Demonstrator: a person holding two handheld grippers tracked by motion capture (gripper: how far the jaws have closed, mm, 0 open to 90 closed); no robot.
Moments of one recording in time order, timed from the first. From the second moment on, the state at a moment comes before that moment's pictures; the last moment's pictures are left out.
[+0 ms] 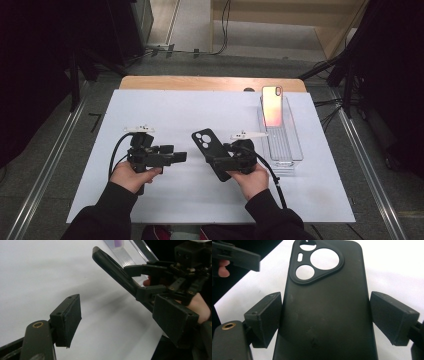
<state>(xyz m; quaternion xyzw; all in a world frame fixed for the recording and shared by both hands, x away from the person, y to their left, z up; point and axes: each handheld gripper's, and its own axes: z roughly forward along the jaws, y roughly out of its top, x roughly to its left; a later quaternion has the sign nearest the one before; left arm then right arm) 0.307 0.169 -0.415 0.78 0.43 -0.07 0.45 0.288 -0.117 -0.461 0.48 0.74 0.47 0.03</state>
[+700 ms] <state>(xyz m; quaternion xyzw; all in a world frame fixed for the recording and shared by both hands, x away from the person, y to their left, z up) 0.340 0.136 -0.413 0.75 0.49 -0.06 0.43 0.279 -0.107 -0.471 0.51 0.70 0.49 0.06</state>
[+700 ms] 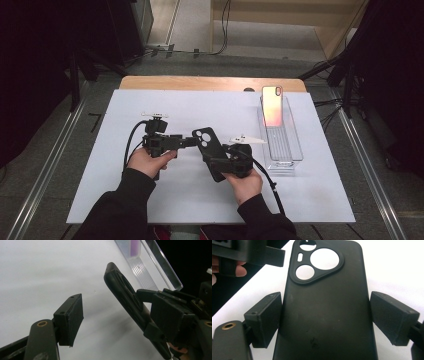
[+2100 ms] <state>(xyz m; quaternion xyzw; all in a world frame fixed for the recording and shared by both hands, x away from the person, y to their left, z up) 0.356 0.128 -0.411 0.67 0.55 -0.12 0.48 0.276 -0.088 -0.474 0.47 0.70 0.53 0.11</state>
